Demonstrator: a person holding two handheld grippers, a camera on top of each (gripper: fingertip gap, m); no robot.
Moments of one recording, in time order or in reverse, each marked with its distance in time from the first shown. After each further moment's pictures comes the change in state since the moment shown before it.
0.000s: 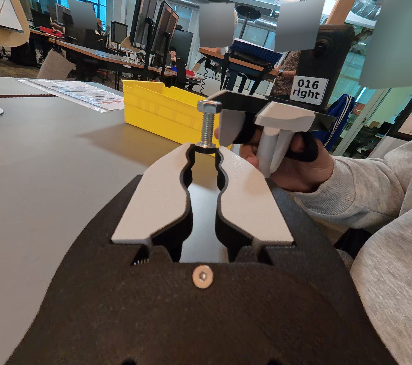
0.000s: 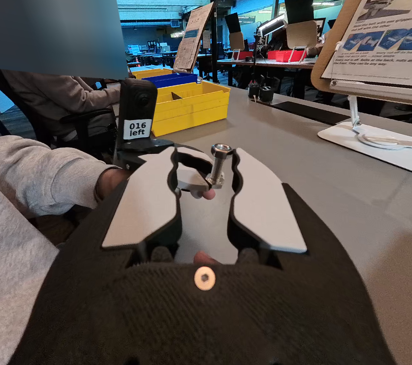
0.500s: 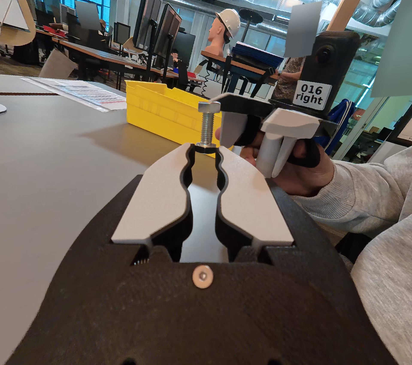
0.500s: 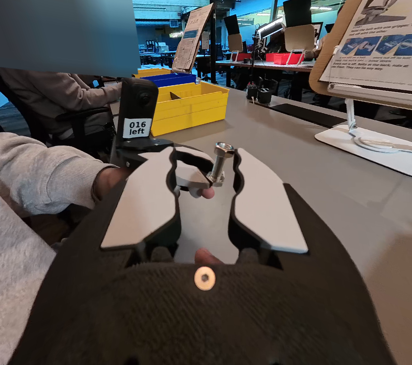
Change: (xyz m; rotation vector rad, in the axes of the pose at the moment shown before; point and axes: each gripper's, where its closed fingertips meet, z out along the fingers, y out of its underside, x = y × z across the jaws) left arm -0.003 -0.002 -0.001 0.011 -0.009 -0.019; right arm 0.000 0.000 0.001 0.000 0.006 -0.022
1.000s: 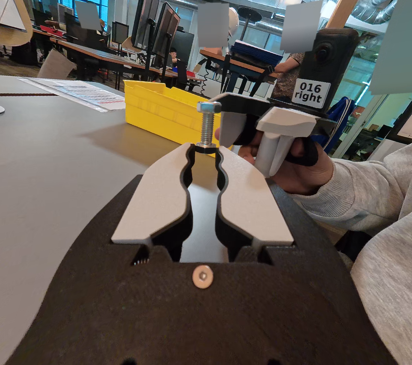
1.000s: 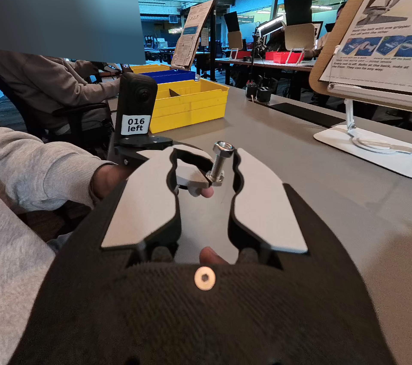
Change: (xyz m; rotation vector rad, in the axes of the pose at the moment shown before) left arm 0.001 0.001 0.001 -0.005 0.005 0.007; right arm -0.001 0.002 0.001 -0.011 0.001 -0.015
